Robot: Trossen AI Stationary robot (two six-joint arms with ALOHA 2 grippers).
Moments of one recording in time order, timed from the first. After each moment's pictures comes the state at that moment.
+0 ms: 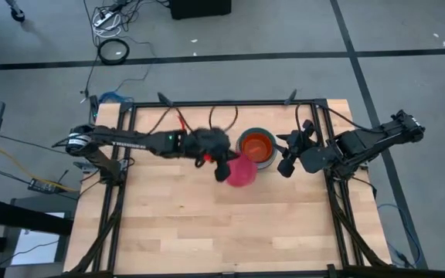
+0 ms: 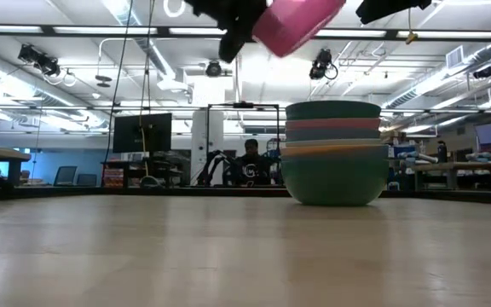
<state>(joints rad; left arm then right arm) 0.01 1.60 1.27 -0.15 -0.09 -0.24 0.37 1.06 1.13 -0.83 0.87 0.48</state>
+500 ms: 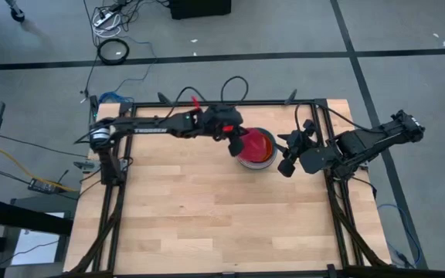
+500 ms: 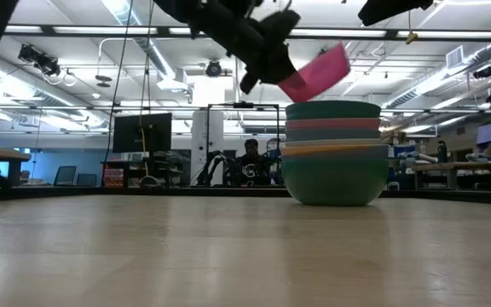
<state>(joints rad) 0.21 1.80 1.47 -0.18 -0.02 -0.13 0.37 1.06 1.13 -0.86 0.88 0.48</state>
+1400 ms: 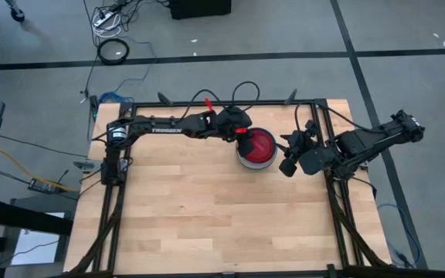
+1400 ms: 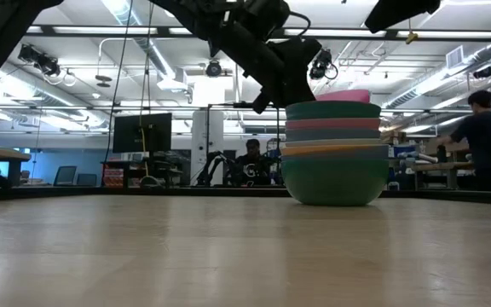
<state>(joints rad) 0.22 1.97 1.59 -0.21 -0.02 -0.17 0.37 1.06 1.13 -0.95 0.87 0.56</state>
